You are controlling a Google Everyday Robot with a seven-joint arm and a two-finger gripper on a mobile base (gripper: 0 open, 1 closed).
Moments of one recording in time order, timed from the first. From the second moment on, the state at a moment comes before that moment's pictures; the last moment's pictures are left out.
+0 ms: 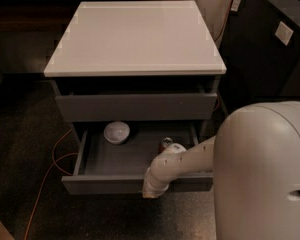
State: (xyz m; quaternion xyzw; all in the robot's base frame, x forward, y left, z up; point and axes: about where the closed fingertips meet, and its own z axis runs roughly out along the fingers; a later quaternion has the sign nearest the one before) arm 0.507 -0.003 0.410 -0.70 0.69 0.07 0.14
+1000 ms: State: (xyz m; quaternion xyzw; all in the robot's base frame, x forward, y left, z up) arm 0.562 -0.013 0.413 -0.70 0.69 0.07 0.16
